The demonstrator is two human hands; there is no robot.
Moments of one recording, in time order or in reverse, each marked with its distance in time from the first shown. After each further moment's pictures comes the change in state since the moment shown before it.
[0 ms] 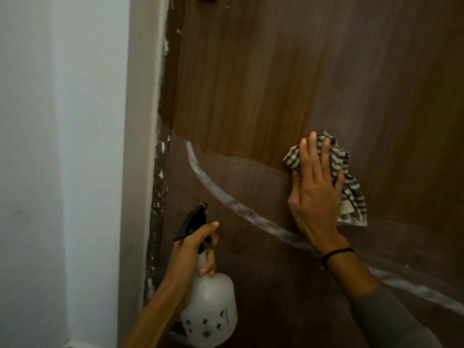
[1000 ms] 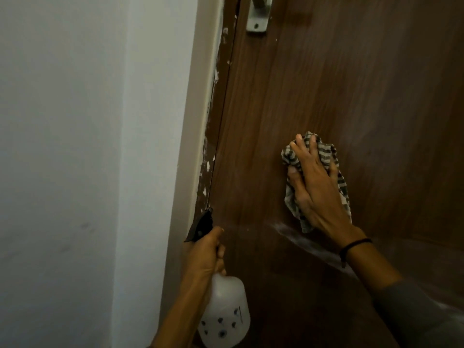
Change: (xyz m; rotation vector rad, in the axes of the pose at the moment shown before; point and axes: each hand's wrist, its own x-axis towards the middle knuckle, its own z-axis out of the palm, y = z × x) left_hand 0.021 0.038 -0.043 0.033 0.279 -0.108; right_hand 0.046 -0.074 0.008 0.430 -0.200 -0.182
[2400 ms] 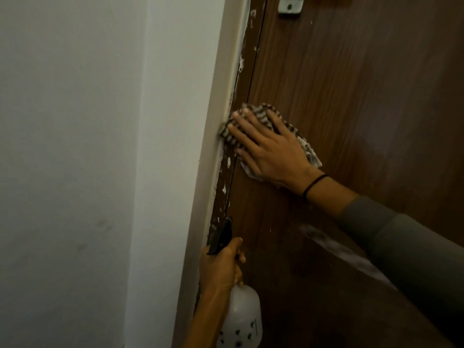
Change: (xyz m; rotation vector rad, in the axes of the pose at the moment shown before) left_hand 0.034 -0.036 -0.025 -0.008 0.006 0.049; right_hand 0.098 -0.046 0.086 -0.714 -0.048 -0.618
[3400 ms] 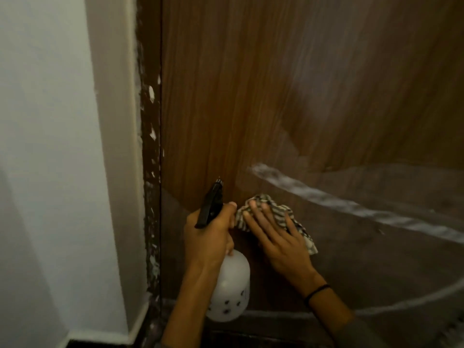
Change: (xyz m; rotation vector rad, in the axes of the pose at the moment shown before) left_hand -0.018 -0.035 0.046 0.087 -0.178 0.035; right_hand -0.306 -0.131 0.019 0.181 -0.278 0.305
